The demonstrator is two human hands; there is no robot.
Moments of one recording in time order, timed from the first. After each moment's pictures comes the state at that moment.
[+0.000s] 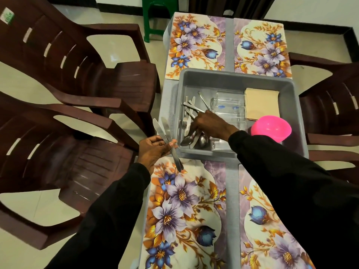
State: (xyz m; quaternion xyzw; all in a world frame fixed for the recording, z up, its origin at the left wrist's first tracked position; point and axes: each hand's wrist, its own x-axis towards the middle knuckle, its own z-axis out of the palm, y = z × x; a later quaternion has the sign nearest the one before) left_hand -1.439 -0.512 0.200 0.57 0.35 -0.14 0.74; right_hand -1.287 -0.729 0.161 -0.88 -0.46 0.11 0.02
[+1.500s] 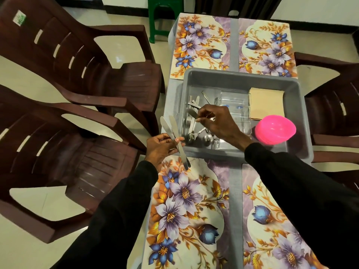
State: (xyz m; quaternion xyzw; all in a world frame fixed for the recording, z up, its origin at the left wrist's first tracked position) left_hand -1.443 -0.521 0.200 0.55 0.33 -0.14 0.75; right_hand -1.328 -0.727 0.223 -0.86 -0.25 0.08 0.44
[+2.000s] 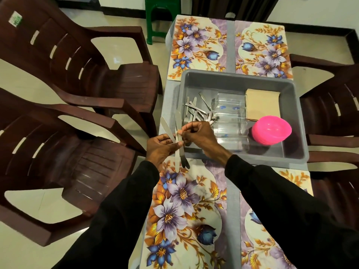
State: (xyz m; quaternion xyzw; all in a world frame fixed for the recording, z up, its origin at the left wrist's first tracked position) left_hand -1.438 -0.527 0.199 0.59 0.33 -0.15 0.72; right_hand -1.374 -0.681 0.210 -0.75 0.03 0.25 0.61
